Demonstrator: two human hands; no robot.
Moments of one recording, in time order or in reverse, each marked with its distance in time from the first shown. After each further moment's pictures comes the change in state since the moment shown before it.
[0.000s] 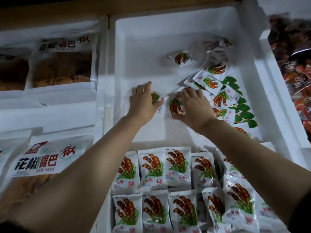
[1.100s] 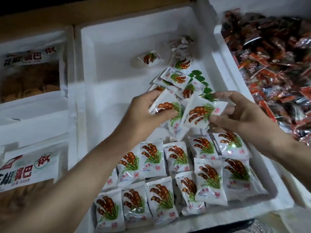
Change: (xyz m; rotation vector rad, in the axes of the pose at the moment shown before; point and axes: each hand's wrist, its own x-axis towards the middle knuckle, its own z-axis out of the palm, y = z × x) left_hand -0.103 0.083 -0.039 -0.803 -0.234 0.256; right_hand -0.139 0.071 -0.074 1.279 0.050 0.279
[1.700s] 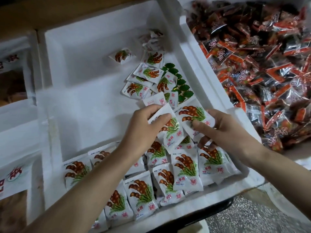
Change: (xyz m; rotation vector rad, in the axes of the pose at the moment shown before) left_hand -0.007 -0.010 0.063 0.098 -0.038 -0.129; right_hand -0.036 0.039 -0.014 -0.060 0.034 0.132
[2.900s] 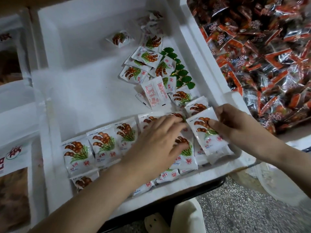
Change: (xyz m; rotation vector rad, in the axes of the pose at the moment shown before) left_hand -0.051 -0.015 0.023 0.819 -0.295 0.440; right_hand -0.030 0.017 -0.021 -0.416 0.098 -0.013
